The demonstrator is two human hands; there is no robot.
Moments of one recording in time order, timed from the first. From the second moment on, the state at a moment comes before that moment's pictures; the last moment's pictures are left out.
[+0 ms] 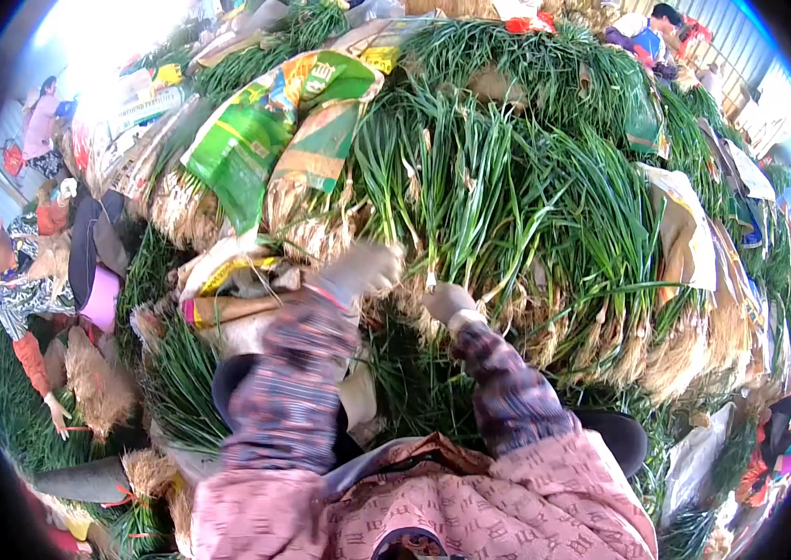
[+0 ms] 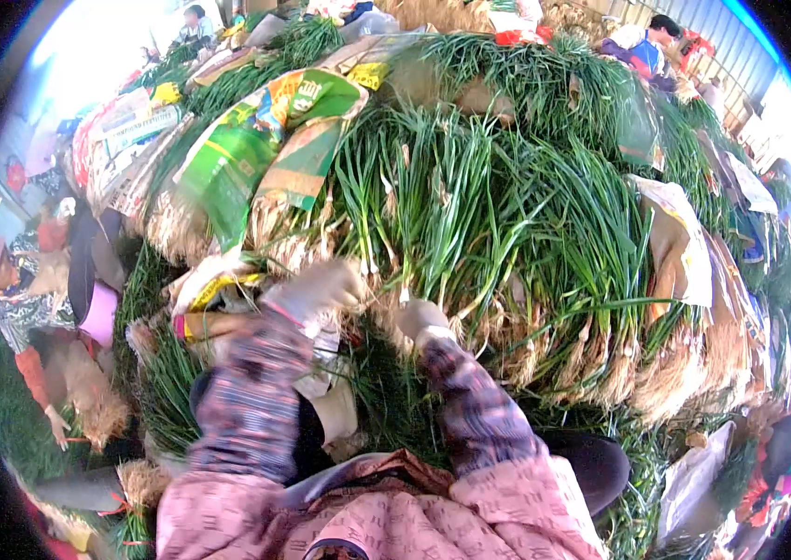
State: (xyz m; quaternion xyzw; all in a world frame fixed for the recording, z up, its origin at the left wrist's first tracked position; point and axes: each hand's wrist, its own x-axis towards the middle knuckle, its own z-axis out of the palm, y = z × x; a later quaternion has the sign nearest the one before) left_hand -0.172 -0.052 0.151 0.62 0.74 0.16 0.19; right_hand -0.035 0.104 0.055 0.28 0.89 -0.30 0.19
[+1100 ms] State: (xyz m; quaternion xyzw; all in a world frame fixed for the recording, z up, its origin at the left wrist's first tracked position) left_hand -0.006 0.005 0.074 0.21 0.66 0.63 0.35; right_hand 0.115 0.163 0.044 0.12 0.73 -0.67 0.10
